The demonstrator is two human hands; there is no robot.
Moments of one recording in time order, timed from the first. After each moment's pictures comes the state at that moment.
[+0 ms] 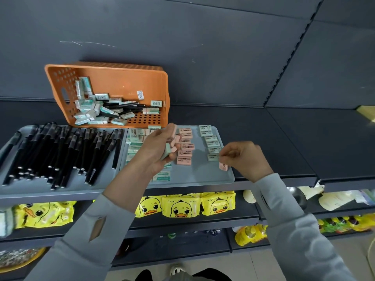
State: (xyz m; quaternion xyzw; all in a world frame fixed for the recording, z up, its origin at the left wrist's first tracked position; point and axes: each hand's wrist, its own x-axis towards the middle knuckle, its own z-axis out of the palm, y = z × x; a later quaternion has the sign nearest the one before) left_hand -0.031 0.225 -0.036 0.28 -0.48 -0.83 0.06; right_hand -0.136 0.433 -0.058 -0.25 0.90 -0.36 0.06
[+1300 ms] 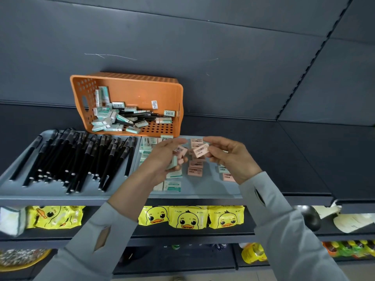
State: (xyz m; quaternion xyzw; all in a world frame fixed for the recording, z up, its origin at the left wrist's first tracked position) left_hand -0.028 0.209 -0.039 0.30 -0.56 -0.77 0.06; right_hand -0.130 0.371 -0.047 -0.24 0.67 -0.66 0.24
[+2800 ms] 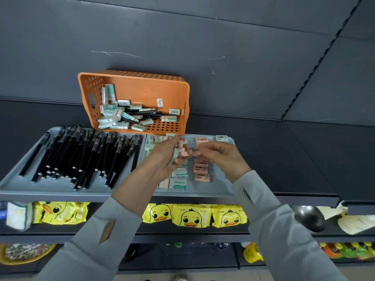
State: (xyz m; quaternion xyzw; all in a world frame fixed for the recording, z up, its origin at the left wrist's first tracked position) left_hand -0.027 0.200 -0.037 0.33 -0.42 -0.84 0.06; right_hand -0.125 0.343 -0.066 -0.21 0.71 -0.63 0.23
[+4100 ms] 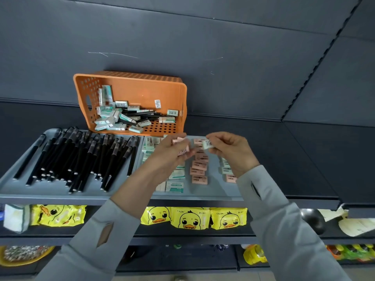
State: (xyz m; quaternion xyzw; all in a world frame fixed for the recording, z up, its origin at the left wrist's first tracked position) left_hand -0.039 0.203 -0.048 0.22 -0.50 -0.83 0.09; right_hand -0.140 0.350 -0.044 -0.18 0.68 -0.68 0.21
